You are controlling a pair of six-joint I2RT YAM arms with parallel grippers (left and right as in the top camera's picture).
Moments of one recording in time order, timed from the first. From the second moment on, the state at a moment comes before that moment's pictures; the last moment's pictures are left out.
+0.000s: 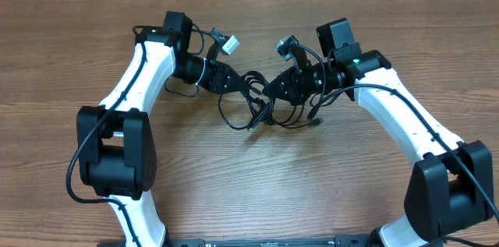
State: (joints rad) left arm -0.15 2.01 1.56 -1.04 1.02 0.42; right arm 0.32 1.74 1.31 -0.66 -0.85 -0.18
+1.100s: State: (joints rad) left arm -0.20 2.01 1.58 -1.08 0.67 0.13; right arm 0.36 1.74 1.30 -0.65 -0.50 0.02
